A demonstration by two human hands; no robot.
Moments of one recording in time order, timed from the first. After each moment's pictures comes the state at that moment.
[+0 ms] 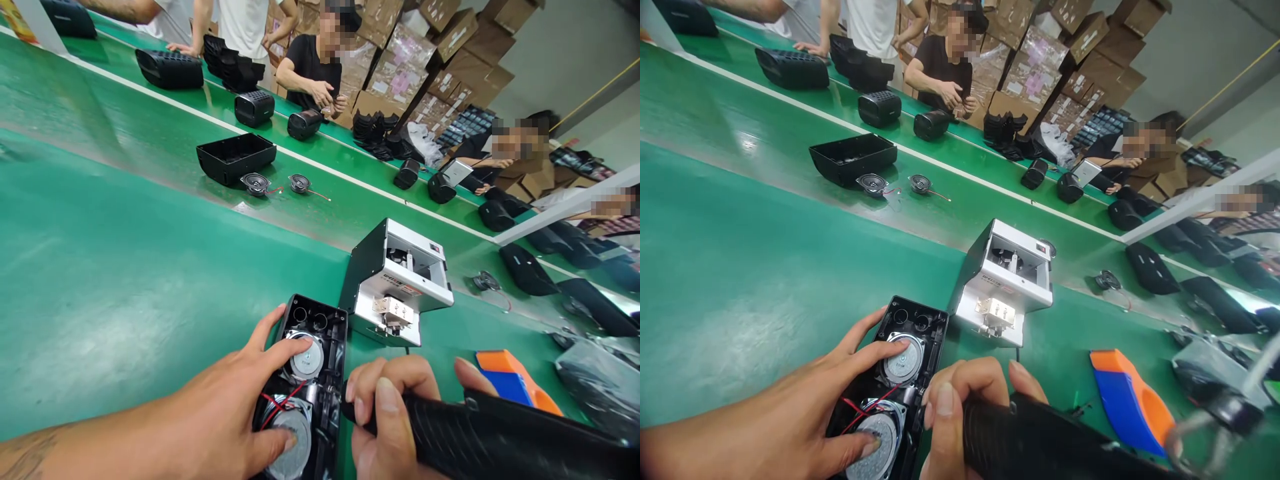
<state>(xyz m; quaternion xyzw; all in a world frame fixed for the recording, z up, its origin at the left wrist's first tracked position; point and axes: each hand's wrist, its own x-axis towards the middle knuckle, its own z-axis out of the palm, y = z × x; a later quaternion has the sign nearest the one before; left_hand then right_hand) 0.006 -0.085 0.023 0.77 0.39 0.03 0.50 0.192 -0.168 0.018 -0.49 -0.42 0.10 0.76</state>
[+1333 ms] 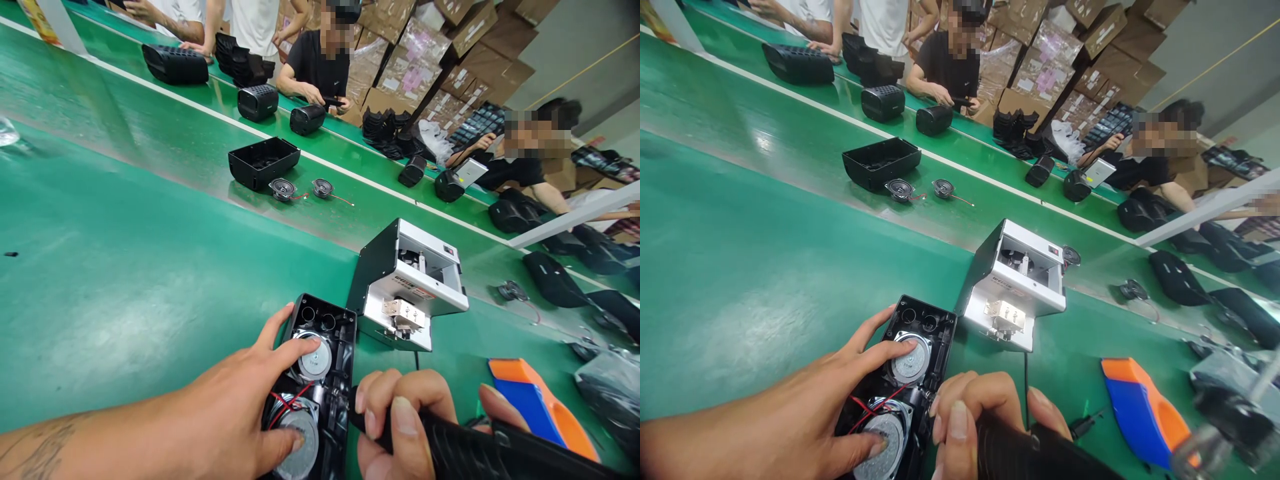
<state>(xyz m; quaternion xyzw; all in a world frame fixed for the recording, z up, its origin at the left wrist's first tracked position) 0.009 -0.090 0.025 0.77 0.41 0.03 0.50 0.201 -0.167 0.014 -0.48 -0.43 0.09 0.76</state>
